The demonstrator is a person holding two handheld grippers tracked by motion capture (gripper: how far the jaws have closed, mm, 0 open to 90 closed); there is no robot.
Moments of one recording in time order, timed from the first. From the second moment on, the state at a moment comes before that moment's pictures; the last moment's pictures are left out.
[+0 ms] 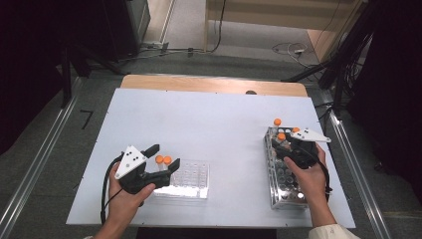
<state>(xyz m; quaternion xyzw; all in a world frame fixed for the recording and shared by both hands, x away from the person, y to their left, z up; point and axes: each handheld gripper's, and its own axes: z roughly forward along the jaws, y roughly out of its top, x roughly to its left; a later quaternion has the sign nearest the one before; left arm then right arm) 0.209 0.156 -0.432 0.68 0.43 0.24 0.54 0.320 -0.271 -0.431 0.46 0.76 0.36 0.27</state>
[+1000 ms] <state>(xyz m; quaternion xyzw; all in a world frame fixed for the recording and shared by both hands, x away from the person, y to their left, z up) 0.208 0.154 -0.431 0.68 0.43 0.23 0.55 0.331 -0.271 -0.432 0.47 0.78 0.35 0.23</state>
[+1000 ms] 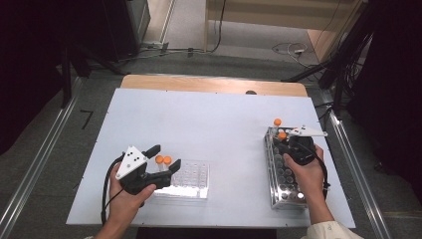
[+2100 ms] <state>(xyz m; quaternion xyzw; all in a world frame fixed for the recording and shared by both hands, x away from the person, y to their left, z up) 0.221 0.136 -0.399 0.68 0.42 0.23 0.56 0.282 -0.244 -0.378 0.39 0.78 0.43 0.22</state>
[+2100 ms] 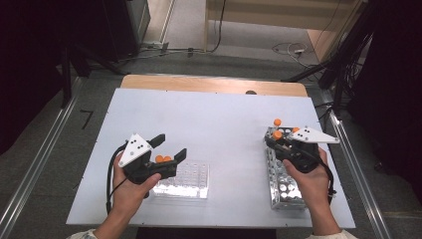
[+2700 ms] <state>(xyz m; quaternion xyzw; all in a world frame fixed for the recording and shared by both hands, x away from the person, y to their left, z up) 0.226 0.088 -0.383 0.70 0.37 0.21 0.58 0.265 -0.176 -0.382 0.31 0.83 0.43 0.17</state>
